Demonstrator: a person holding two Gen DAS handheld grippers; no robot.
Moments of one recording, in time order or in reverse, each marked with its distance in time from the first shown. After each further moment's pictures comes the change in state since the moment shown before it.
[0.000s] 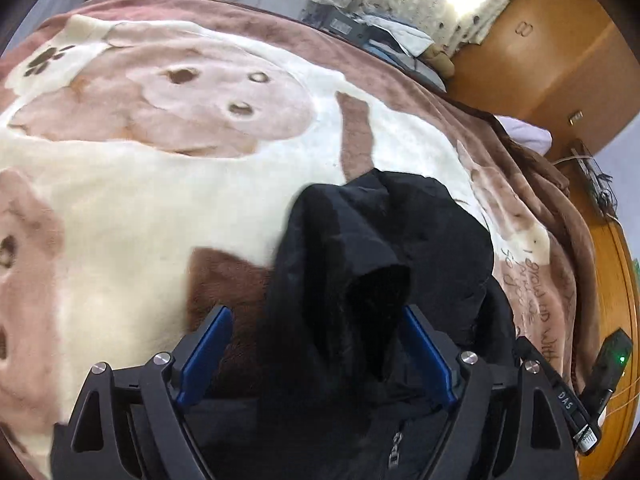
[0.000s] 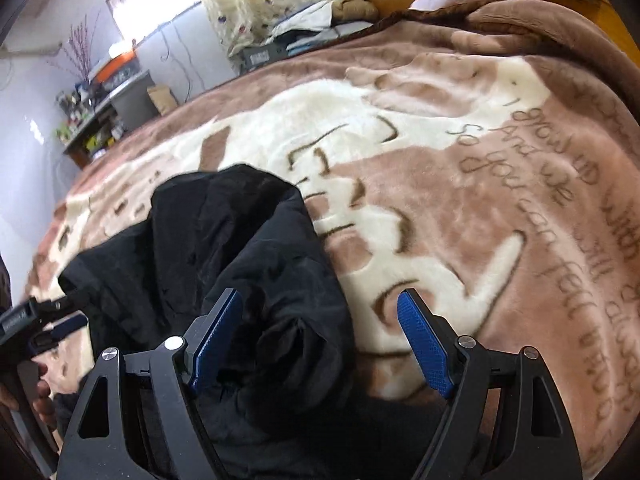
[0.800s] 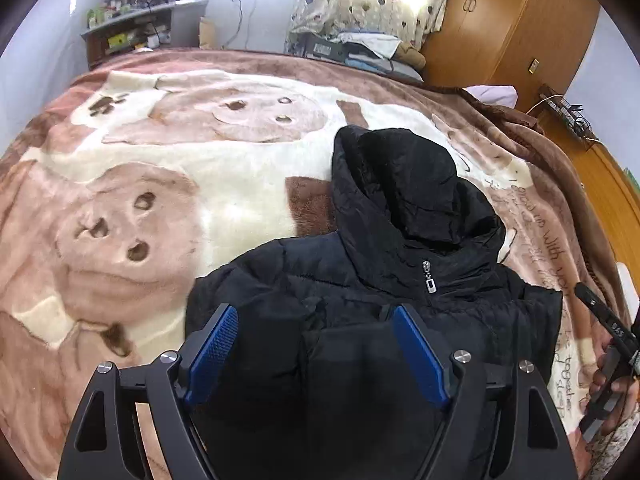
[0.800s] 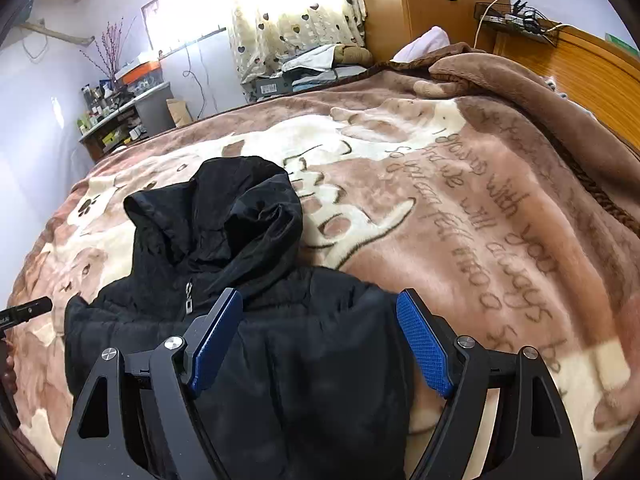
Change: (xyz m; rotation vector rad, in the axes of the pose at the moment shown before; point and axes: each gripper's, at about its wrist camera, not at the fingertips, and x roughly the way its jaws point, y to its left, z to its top) left arm -0.166 0.031 -0.133 0.194 -0.079 0.103; right arm -0.163 -0.028 -0.103 -0.081 -0.141 -0.038
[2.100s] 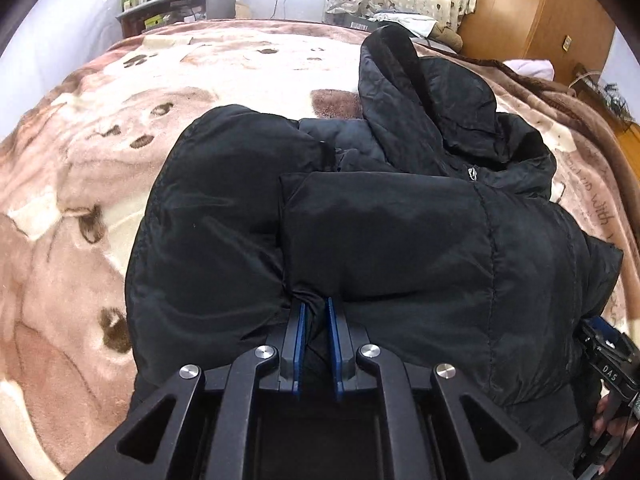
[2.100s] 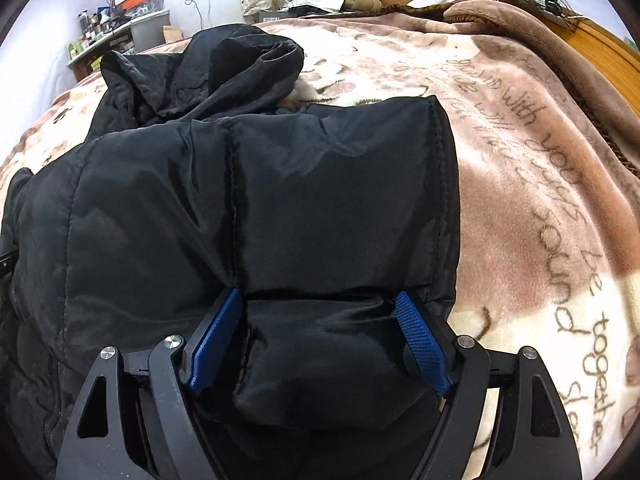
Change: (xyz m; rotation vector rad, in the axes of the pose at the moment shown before) left arm 0.056 -0.021 -0.109 -0.034 0.013 0.186; right arm 0.056 0.006 -0.117 -0.121 0.167 -0.101
